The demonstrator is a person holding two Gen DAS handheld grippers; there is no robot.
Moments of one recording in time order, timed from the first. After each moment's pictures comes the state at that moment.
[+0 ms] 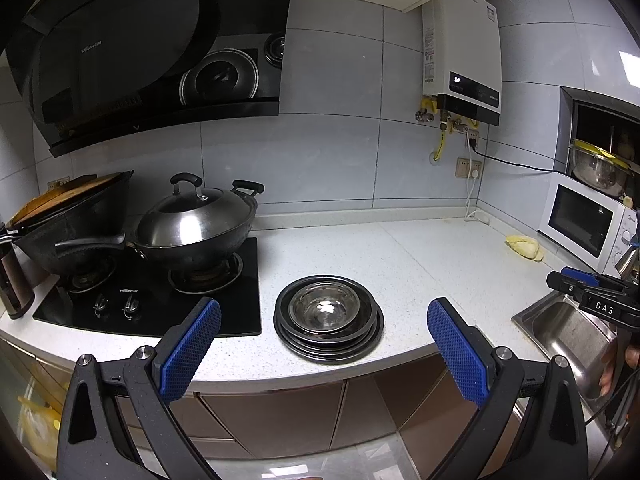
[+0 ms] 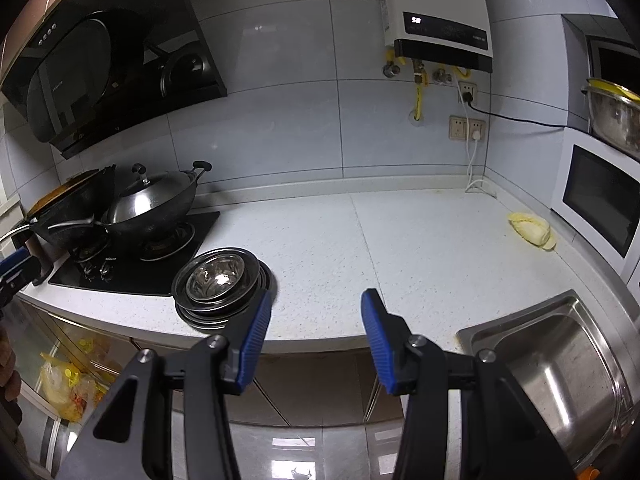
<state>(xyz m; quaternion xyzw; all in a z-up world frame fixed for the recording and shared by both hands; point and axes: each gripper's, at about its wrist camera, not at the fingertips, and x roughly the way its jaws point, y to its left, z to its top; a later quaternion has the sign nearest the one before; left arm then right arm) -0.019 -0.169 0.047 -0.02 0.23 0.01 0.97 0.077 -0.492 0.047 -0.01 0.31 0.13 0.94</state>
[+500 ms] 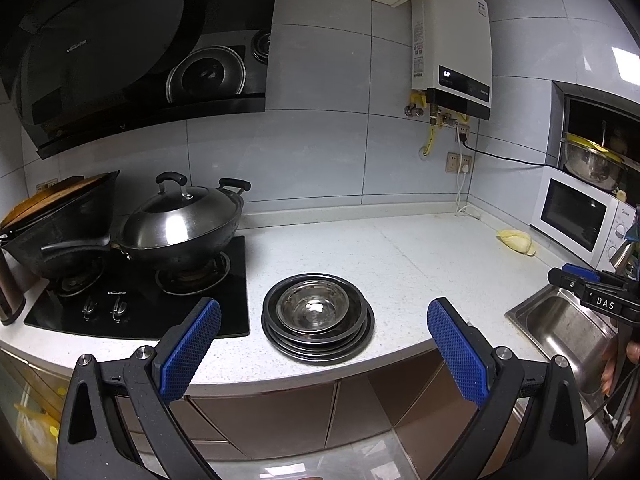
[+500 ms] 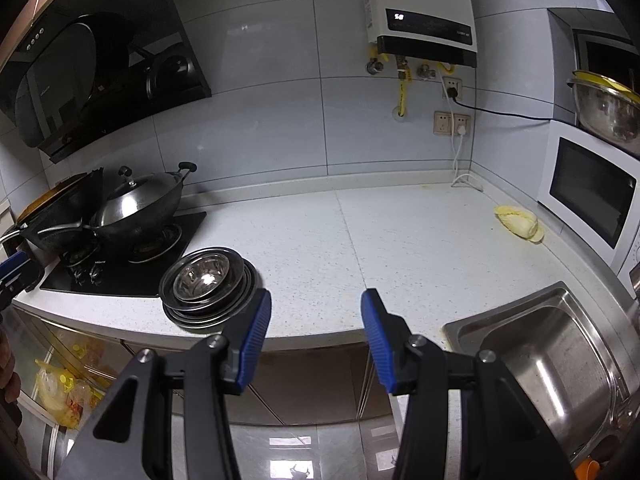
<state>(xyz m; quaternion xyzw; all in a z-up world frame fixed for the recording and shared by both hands) -0.009 -0.175 0.043 -0.02 0.24 -0.01 0.97 0.078 -0.503 0.047 -0.01 0.31 0.11 0.94</state>
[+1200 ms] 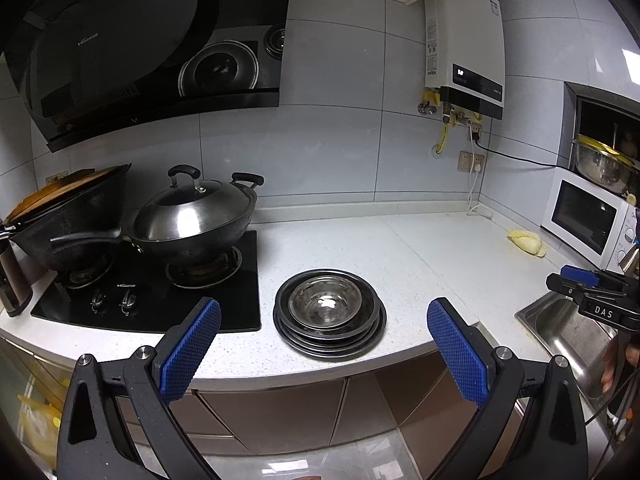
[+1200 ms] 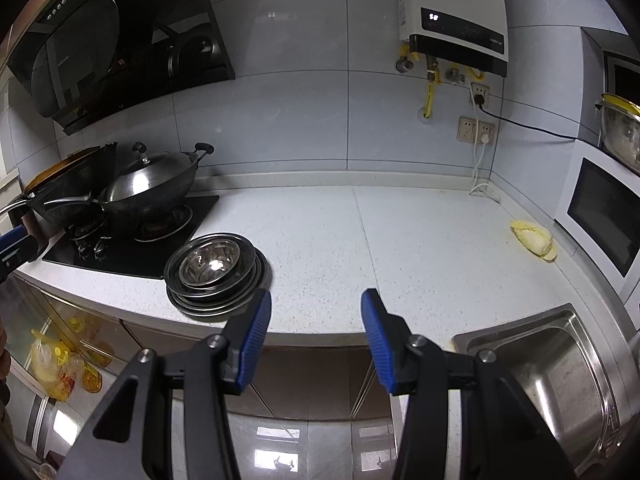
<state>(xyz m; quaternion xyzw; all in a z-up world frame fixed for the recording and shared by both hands) -0.008 -0.169 0.038 -0.02 0.25 0.01 0.97 0.090 -0.487 0.038 -0.05 0.32 0.13 0.94</state>
